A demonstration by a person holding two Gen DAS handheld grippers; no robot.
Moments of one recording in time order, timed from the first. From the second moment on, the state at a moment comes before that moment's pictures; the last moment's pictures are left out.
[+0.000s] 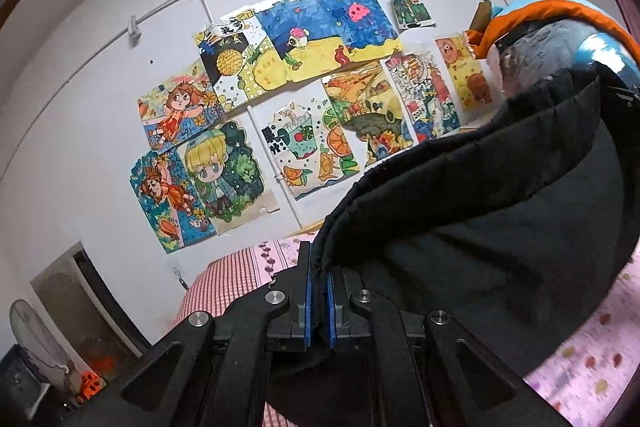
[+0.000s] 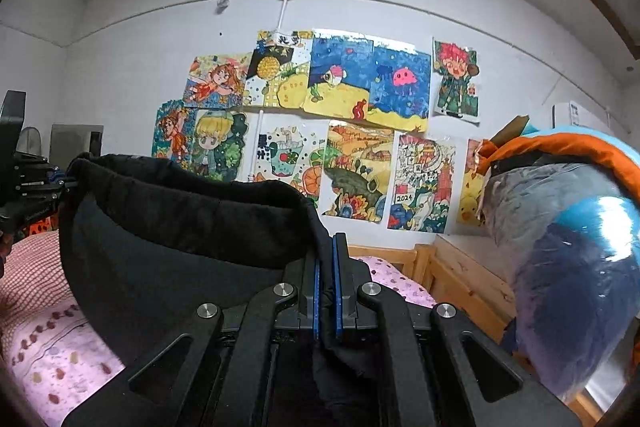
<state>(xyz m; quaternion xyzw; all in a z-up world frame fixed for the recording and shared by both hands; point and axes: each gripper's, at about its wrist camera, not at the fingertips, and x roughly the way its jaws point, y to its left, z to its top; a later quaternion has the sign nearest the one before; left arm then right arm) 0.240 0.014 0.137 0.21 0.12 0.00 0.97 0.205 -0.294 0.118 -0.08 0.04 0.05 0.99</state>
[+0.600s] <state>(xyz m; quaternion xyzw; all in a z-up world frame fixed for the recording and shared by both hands) 0.392 -0.004 0.085 0.24 0.13 0.02 0.96 0.372 -0.283 0.070 -0.13 0.10 0.00 0.99</state>
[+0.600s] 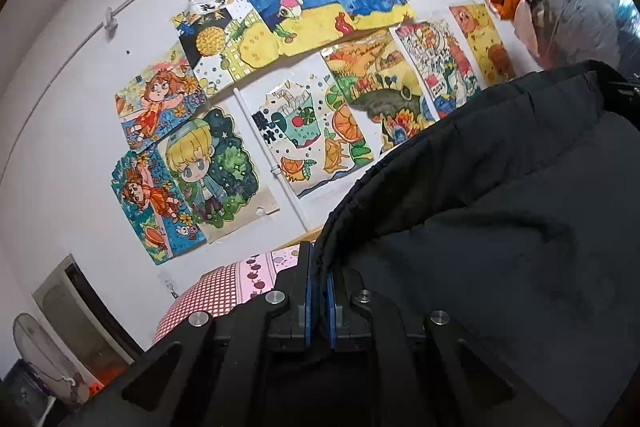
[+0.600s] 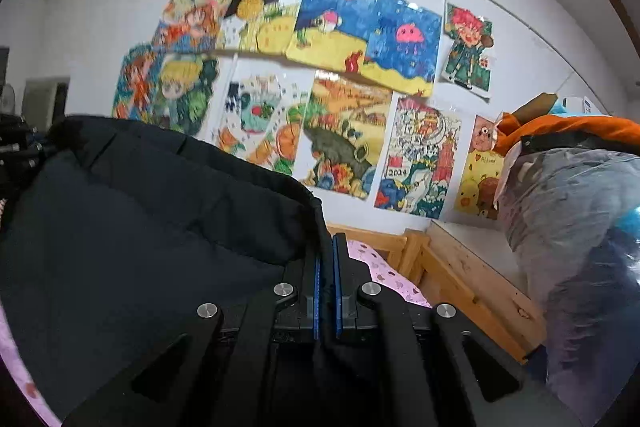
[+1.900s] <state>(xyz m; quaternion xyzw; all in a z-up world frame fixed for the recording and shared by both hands) 0.477 0.023 0.034 0.11 0.24 -0.04 0.96 0.450 -0.287 0.010 -0.11 0.16 0.01 0.98</state>
